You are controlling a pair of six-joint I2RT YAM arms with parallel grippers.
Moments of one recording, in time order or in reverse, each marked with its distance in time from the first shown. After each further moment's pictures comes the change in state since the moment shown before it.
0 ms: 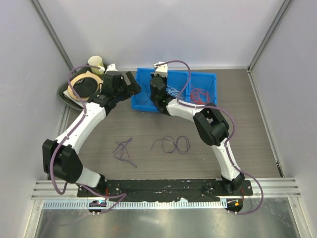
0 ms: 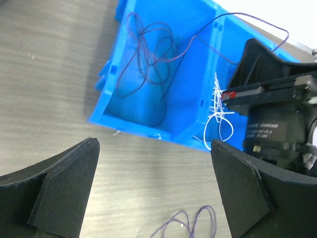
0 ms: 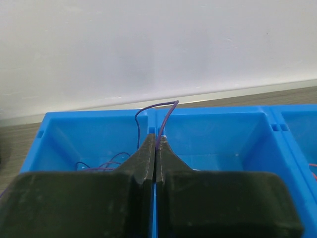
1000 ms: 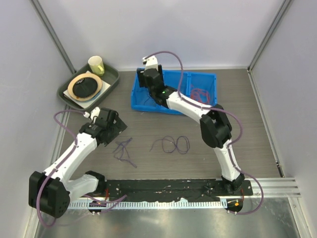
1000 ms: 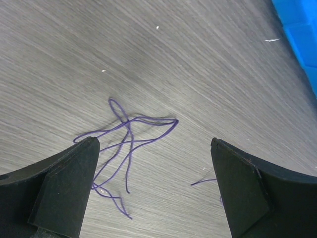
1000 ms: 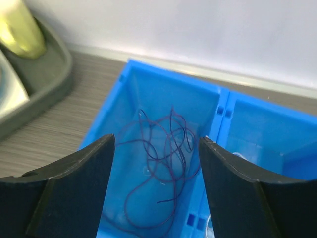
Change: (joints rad) left arm -0.003 -0.405 -0.515 -0.359 -0.167 -0.393; right arm 0.019 -0.003 0.196 -0.494 -0.325 0.050
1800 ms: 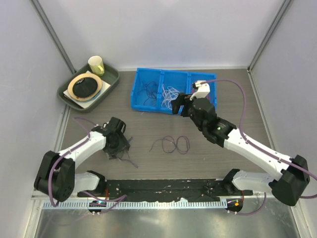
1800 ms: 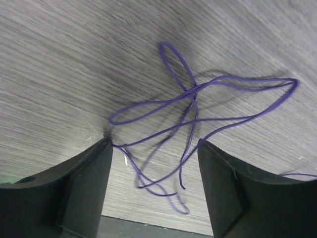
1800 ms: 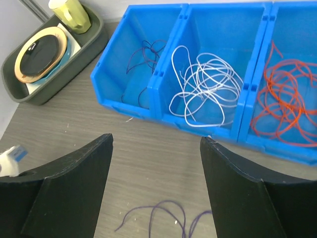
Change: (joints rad) left arm -0.029 0.157 -0.167 -0.011 0.144 0.027; right arm 0.010 -1.058 -0.913 -0.132 -0.135 0.331
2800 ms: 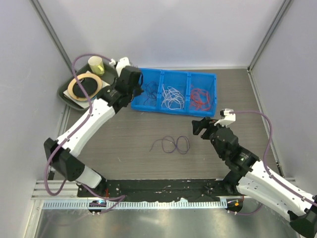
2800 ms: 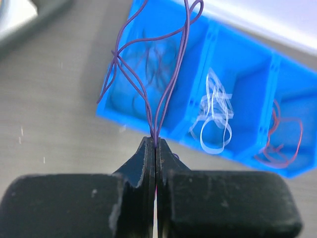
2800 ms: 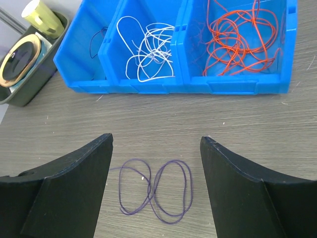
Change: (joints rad) left arm -0.211 0.224 0.879 0.036 -0.346 0.266; right arm 0.000 -0.566 -0.467 -0.097 0.103 0.147
